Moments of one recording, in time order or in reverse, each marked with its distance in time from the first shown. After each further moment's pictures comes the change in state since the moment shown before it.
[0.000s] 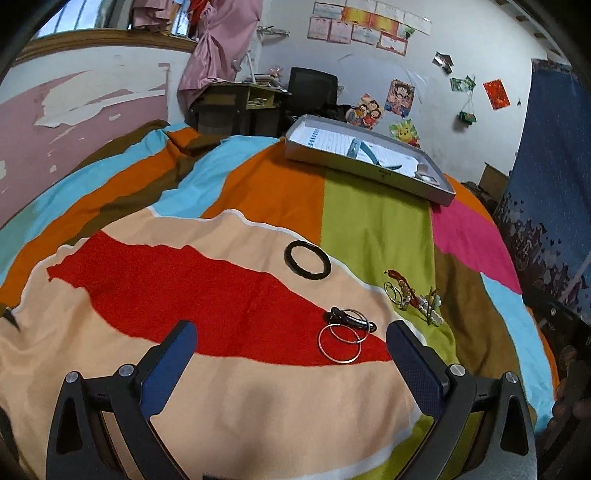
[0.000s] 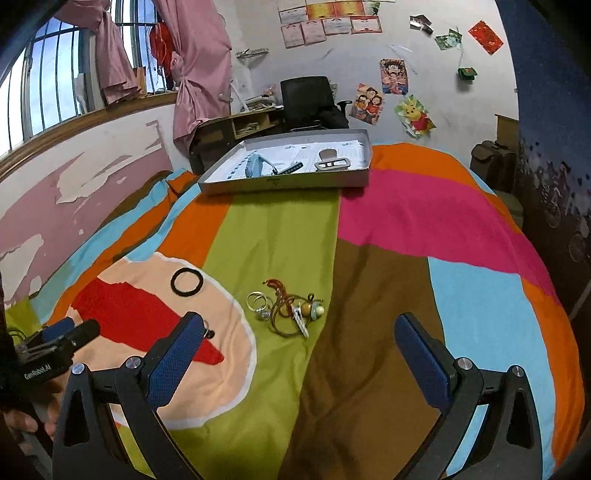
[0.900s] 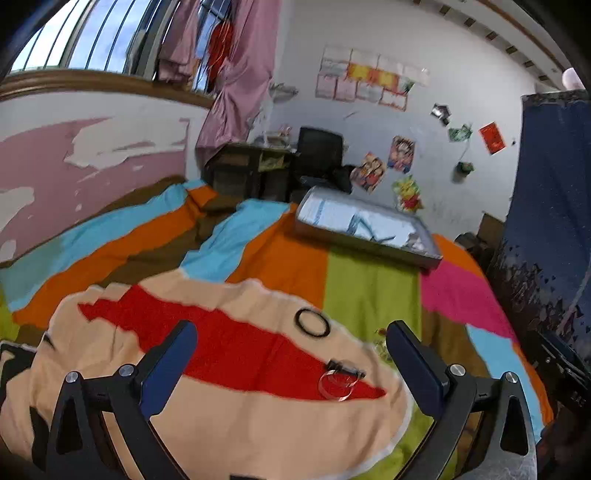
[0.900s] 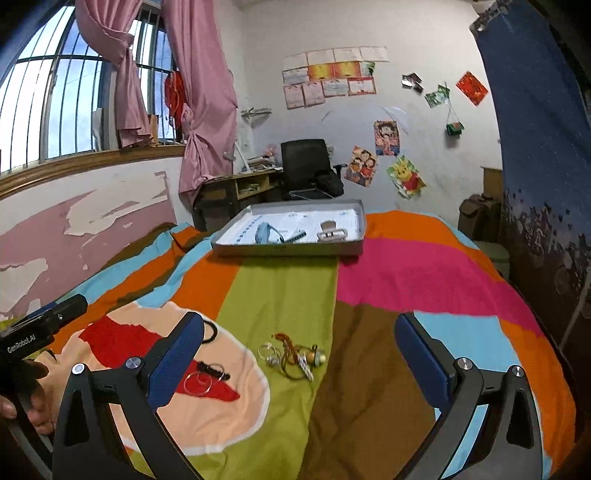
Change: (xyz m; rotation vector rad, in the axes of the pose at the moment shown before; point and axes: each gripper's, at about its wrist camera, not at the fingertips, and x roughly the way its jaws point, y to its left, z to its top) left arm -0.081 0.010 0.011 -0.039 -0.226 0.040; right arm -0.081 0.021 -0.006 -0.004 -0.259 -0.036
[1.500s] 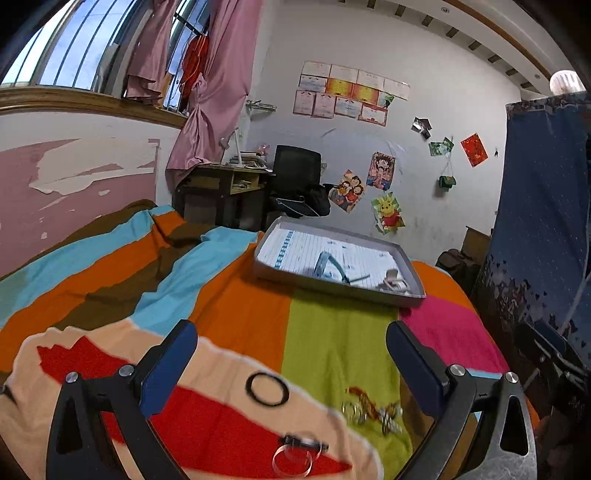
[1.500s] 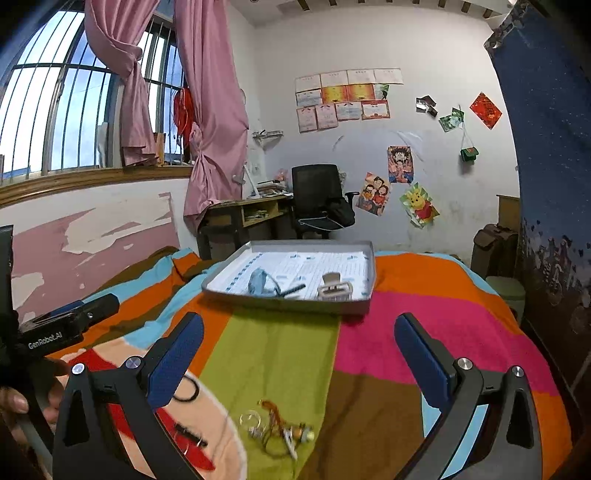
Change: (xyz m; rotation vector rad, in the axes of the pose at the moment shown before) left arm 0.049 -0.051 0.049 0.028 -0.094 -0.086; right arm 0.050 -0.009 0.059 -0.051 -0.115 0.051
